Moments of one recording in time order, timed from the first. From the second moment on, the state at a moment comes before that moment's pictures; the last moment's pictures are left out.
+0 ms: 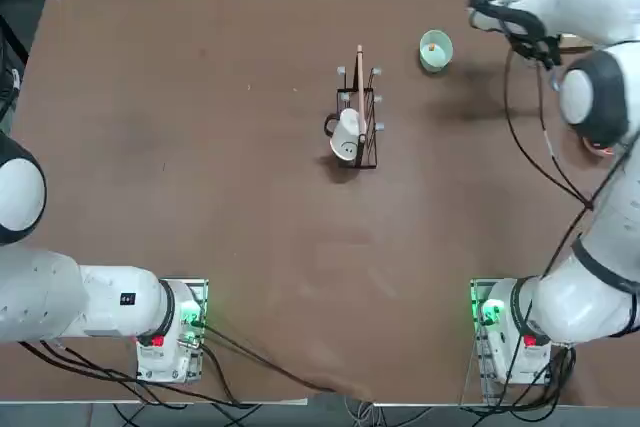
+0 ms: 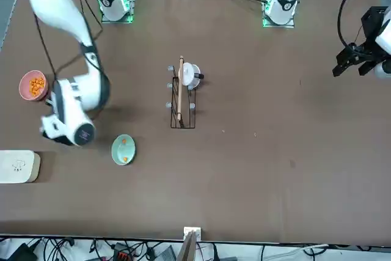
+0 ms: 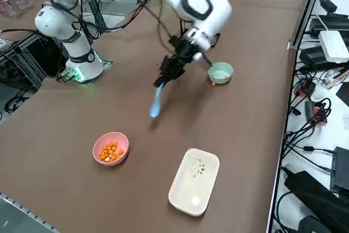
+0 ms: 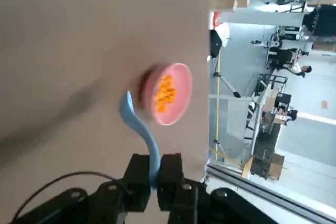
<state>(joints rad) 0.14 0.51 -0.10 -1.71 -0.74 1.52 0.67</state>
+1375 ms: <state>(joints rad) -0.08 0.52 -0.08 -1.92 -0.98 1.68 0.79</state>
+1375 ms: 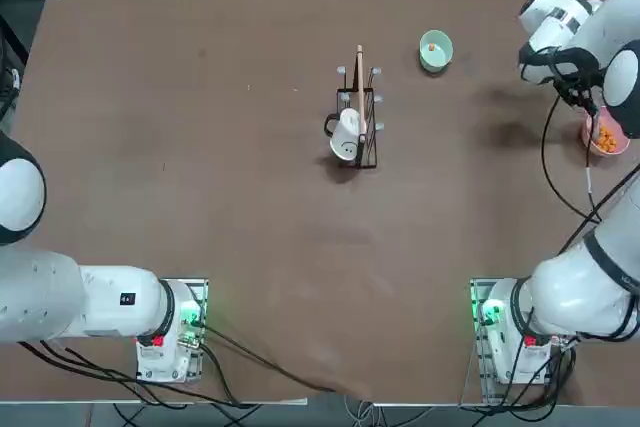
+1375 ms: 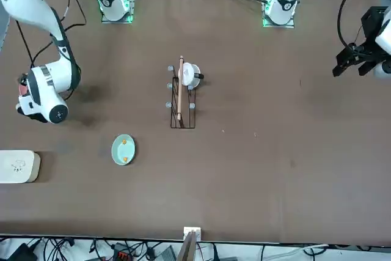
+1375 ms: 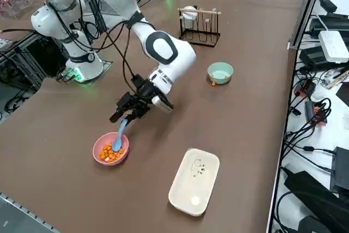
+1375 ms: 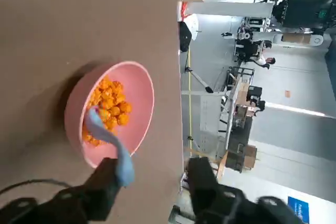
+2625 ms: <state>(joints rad) -0.08 0.28 -0.05 -1.64 -0.08 1.62 0.43</state>
